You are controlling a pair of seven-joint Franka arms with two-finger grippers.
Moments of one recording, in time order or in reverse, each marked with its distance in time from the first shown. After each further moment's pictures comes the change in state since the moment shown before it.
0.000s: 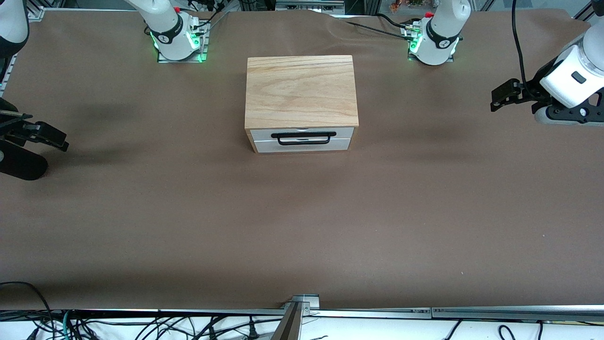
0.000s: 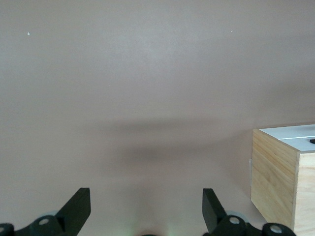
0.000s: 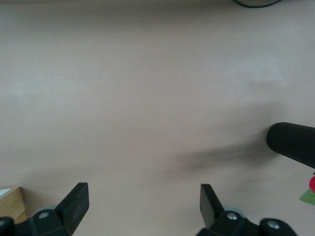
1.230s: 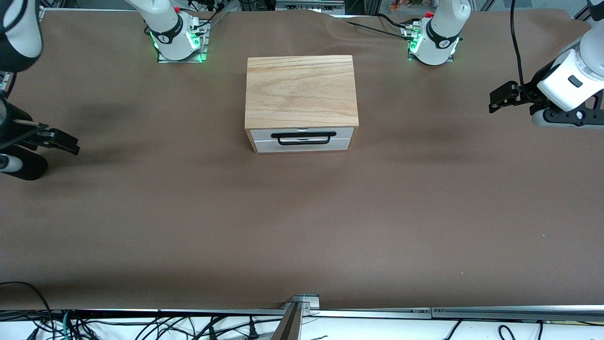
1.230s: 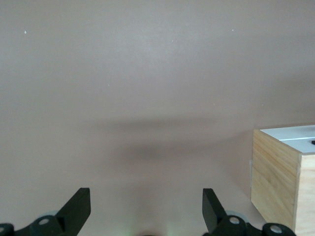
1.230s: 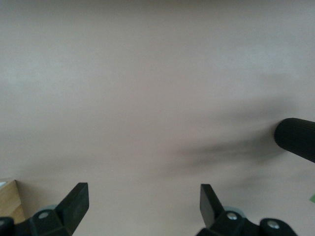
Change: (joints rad) left arm 0.001 0.016 0.000 -0.012 -0.004 0.024 0.000; right arm 0.024 0.056 0.005 -0.004 0.011 -0.018 0.000
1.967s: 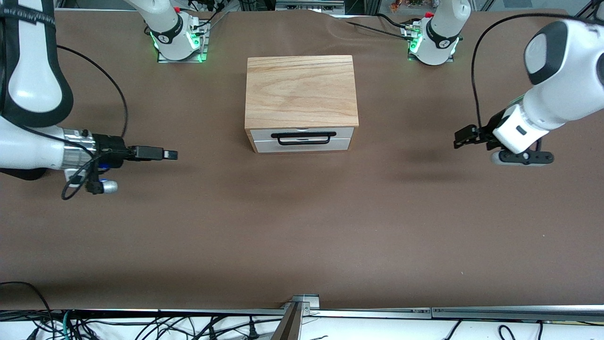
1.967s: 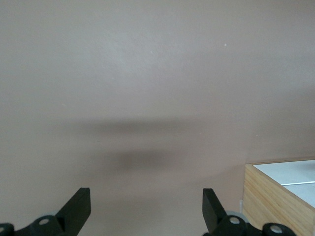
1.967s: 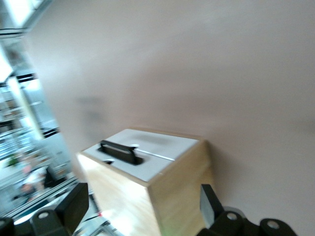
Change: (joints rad) left arm 0.000 0.055 -0.009 -0.327 -0.149 0.422 -0.008; right arm 0.019 0.165 -0.002 -0.170 0.957 -0.019 -0.214
